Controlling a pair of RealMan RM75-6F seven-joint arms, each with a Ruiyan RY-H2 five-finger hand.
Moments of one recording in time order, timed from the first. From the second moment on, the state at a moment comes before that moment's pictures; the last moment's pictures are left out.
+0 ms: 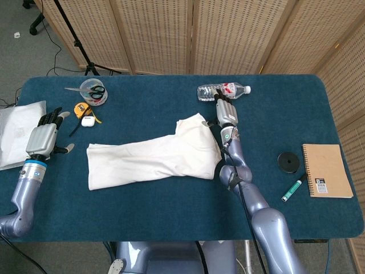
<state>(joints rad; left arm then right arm) -0.57 -1.26 -0.25 -1.40 0.97 0.98 0.05 1.26 -2.08 0.56 -0.15 -0.88 0.45 0.28</state>
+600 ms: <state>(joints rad) -0.55 -1.26 -0.19 -1.41 1.09 0.98 0.03 1.03 -1.83 0.43 -0.70 -1.09 0.68 0.37</state>
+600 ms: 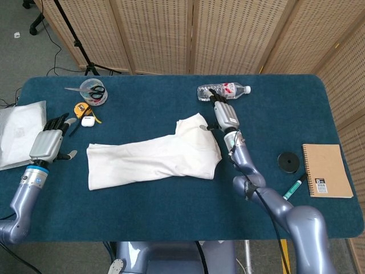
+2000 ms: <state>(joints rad) -0.65 -1.47 0.06 -0.86 1.61 0.92 -0.44 0.41 -1.31 0.14 -1.49 -1.26 1.14 0.33</state>
